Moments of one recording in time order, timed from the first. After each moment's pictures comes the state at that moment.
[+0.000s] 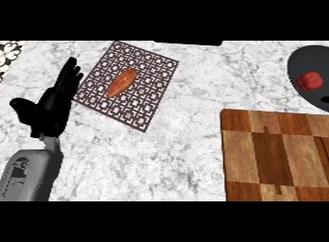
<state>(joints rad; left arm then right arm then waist) -0.31 0.18 0.04 -1.45 0.02 0.06 0.08 -0.82 -0.71 -0.70 -0.18 0.60 0.14 -0.68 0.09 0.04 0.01</state>
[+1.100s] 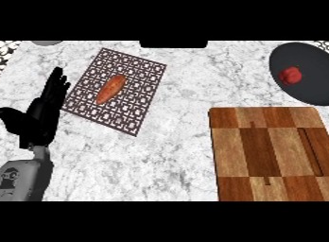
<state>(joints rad) -0.24 0.19 0.09 -1.46 0.03 0.07 0.07 -0.57 -0.96 -0.79 -0.19 0.44 0.58 -0.73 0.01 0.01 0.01</state>
